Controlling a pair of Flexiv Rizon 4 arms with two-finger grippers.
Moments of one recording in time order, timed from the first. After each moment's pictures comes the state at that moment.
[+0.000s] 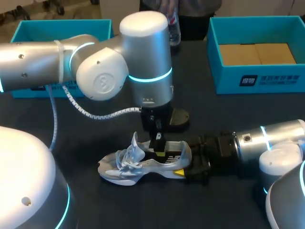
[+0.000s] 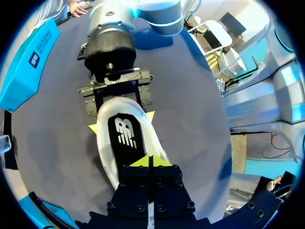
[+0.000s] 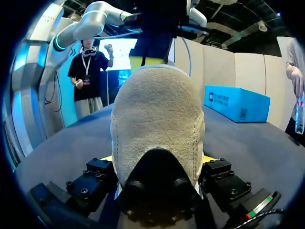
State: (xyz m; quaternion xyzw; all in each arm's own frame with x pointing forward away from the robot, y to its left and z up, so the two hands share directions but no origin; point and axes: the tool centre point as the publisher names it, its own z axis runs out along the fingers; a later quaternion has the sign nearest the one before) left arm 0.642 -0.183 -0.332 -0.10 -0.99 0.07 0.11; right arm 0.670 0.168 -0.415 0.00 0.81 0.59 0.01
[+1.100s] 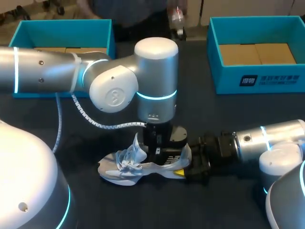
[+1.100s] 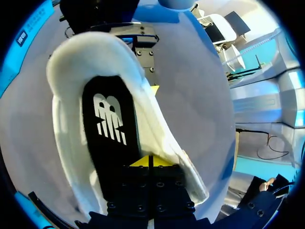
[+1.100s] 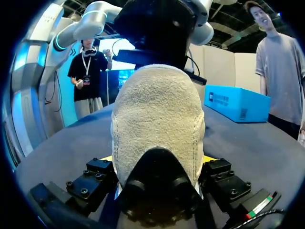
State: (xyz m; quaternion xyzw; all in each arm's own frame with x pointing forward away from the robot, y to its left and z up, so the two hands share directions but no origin) left arm 0.628 -0.167 -0.390 -0.08 -0.98 0.01 0.15; right arm 0.670 0.168 -0.415 0.00 0.81 0.59 0.01
